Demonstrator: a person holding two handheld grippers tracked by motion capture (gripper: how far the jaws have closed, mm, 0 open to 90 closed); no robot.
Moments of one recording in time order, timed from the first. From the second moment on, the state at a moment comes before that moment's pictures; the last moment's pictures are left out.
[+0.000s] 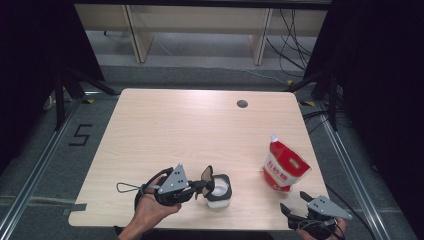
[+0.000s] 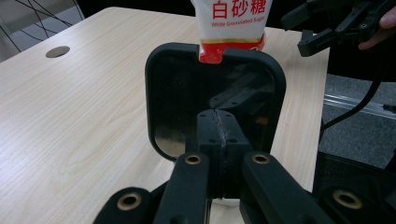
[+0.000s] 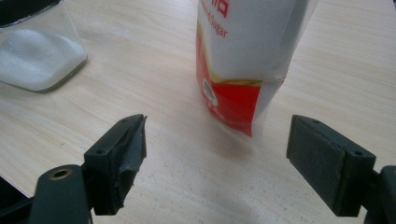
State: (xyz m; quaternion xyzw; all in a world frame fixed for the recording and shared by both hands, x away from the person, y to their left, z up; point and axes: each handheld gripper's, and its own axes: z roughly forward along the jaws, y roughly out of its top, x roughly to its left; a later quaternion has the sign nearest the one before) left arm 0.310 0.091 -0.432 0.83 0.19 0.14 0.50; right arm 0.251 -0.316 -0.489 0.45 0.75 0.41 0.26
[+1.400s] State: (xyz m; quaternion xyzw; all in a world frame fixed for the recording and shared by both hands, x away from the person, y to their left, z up) left arm 0.319 0.096 -0.443 0.83 0.21 0.09 0.51; right arm 0.252 -0.317 -0.488 0.45 0.75 0.42 0.25
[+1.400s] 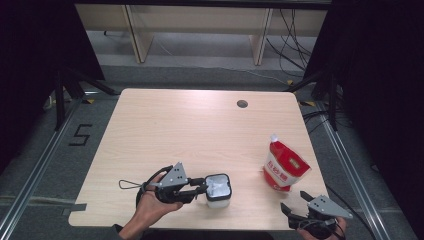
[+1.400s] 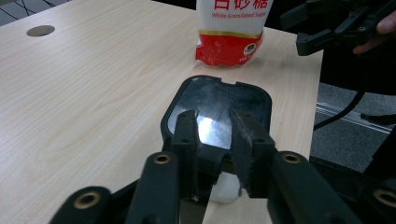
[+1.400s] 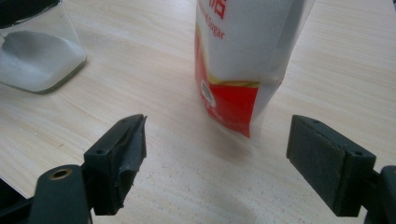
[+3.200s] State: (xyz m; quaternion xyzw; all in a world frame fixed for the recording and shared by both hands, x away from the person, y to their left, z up) left arm 0.289 0.144 -0.493 0.86 0.26 0.09 0.44; right arm 0.247 -0.311 -0.490 0.46 0.75 0.41 0.24
